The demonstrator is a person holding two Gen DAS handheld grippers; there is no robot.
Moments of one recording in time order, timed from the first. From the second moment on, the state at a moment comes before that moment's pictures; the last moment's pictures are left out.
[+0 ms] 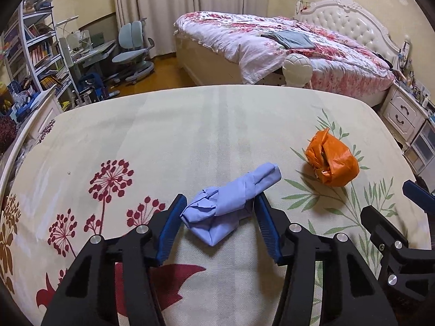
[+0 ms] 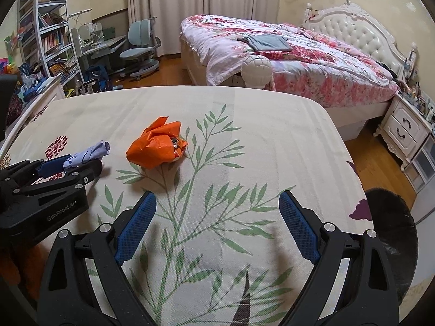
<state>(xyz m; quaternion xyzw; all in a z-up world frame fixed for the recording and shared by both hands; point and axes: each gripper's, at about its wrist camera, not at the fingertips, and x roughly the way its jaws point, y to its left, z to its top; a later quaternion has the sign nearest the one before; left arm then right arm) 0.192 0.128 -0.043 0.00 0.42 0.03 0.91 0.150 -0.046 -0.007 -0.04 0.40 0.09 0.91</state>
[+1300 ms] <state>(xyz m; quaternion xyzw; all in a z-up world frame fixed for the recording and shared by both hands) 0.199 0.181 -0.050 -0.03 0.43 0.10 0.90 0.194 0.009 -0.015 -0.04 0.43 0.12 0.89</state>
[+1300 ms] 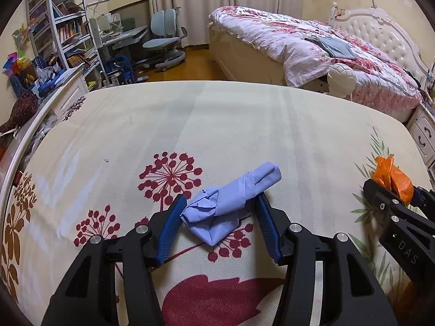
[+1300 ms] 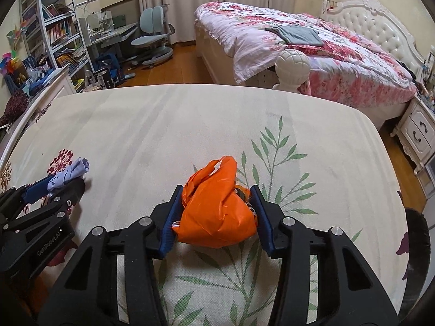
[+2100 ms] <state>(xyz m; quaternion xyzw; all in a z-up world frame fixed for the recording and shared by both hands) 0.131 0.121 -0.039 -0.03 0.41 0.06 0.91 0.101 -0.045 -0.004 -0.05 0.41 0.12 0.90</state>
